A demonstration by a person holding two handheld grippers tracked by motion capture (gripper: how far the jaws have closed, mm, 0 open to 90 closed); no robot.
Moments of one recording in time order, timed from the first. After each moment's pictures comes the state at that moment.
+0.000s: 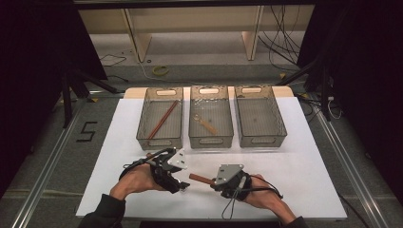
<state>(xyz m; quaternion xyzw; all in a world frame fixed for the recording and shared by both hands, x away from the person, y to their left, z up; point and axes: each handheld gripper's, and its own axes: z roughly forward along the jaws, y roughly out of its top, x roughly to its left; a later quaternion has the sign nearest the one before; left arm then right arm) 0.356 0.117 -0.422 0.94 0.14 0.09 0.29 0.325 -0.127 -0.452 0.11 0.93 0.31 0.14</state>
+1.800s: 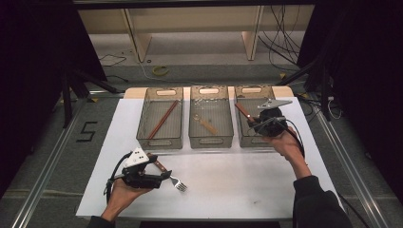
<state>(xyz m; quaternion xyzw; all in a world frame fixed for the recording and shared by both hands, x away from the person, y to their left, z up) 0.339 0.195 -0.462 0.80 0.36 0.15 0.47 0.456 -0.223 -0.382 0.40 0.82 0.36 0.22</state>
